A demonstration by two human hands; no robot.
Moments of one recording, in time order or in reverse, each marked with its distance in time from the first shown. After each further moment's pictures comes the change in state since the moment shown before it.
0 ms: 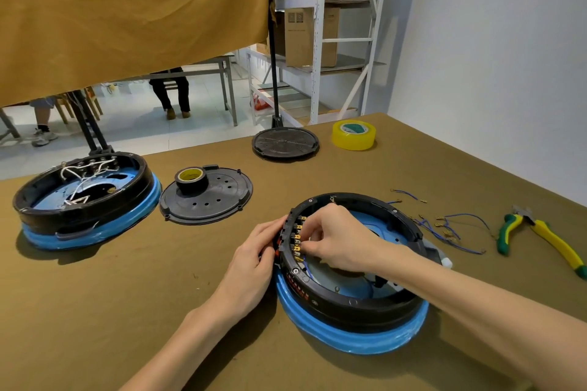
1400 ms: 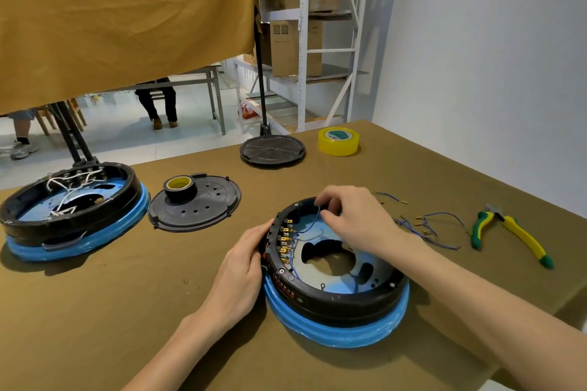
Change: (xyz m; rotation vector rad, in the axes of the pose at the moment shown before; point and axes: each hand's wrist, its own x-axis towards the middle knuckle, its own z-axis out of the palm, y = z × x) left_hand -0.005 -0.001 0.005 0.093 0.042 0.036; right_hand -0.018 0.017 -0.041 -0.195 0.327 0.041
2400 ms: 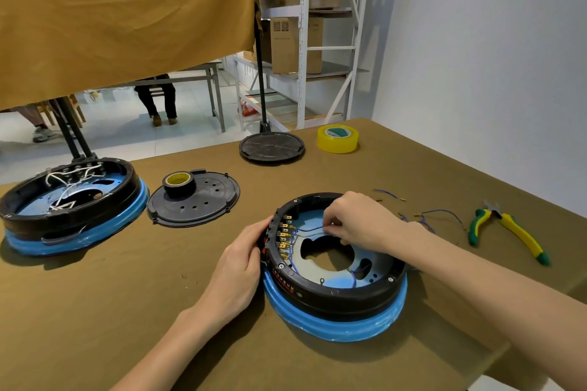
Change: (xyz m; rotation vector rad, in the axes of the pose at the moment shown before) left_hand -0.002 0.004 -0.003 0.045 -0.010 0.020; right_hand 0.004 0.017 -0.004 -0.367 -0.259 -0.226
